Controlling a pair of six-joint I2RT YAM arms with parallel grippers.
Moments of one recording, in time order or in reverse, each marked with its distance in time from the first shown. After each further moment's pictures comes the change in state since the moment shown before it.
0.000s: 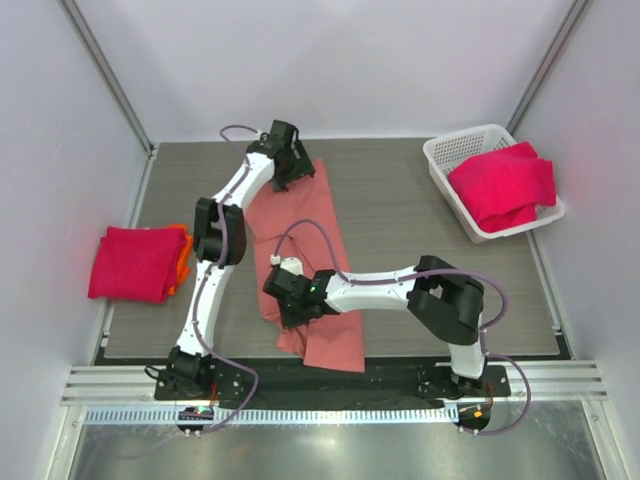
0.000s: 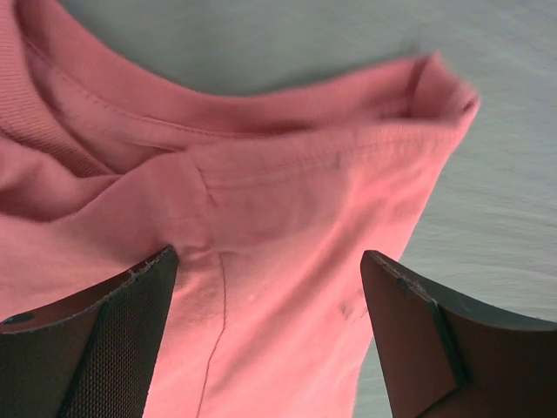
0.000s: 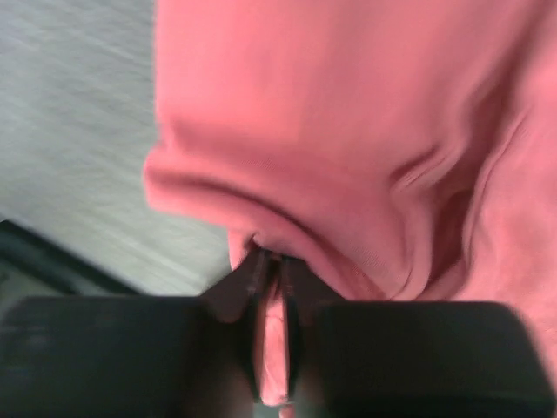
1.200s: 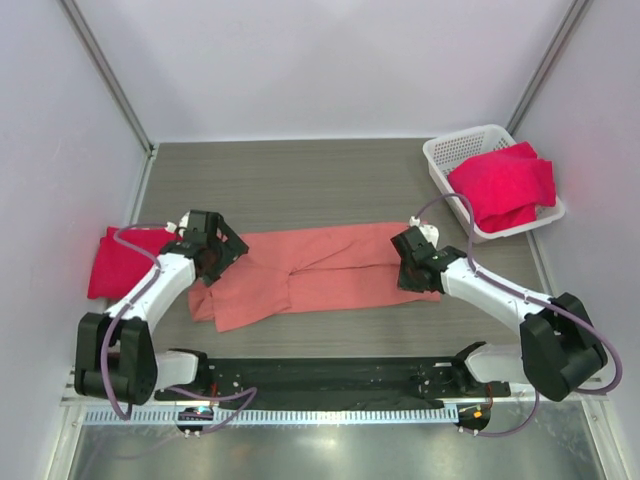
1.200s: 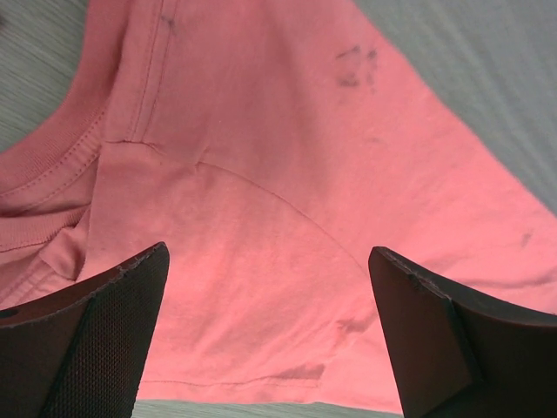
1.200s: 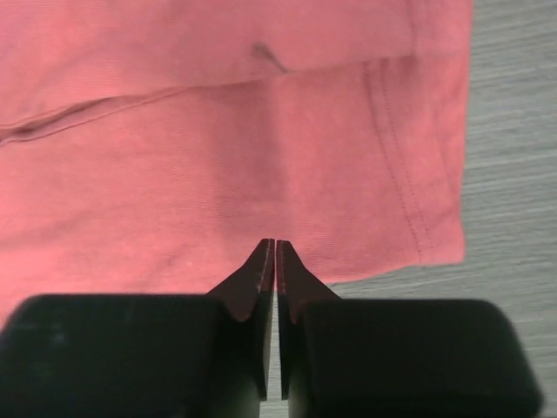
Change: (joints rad) left arm 0.171 -1.292 -1.543 0.272 -0.088 -0.157; right arm -0.658 -0.634 -0.523 -0.156 0.140 -0.216
